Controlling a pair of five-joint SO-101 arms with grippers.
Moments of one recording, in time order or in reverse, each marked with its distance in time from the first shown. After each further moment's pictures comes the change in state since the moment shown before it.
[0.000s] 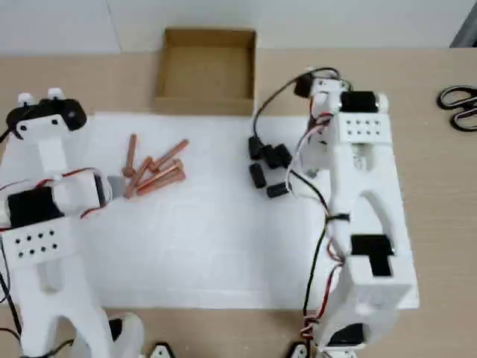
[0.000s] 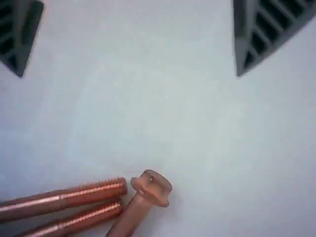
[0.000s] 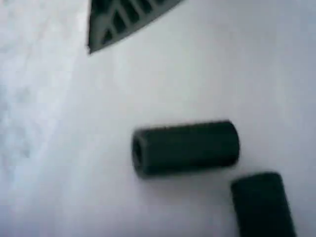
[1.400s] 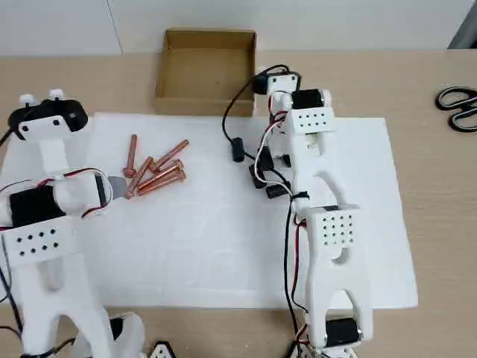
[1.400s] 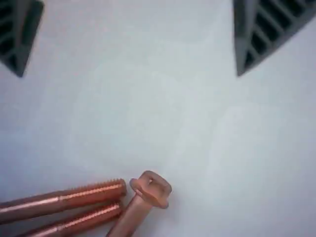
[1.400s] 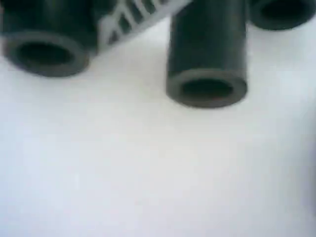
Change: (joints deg) left arm 0.0 0.4 0.0 0.0 0.0; right arm -7.6 40.4 -39.1 -3.2 2.6
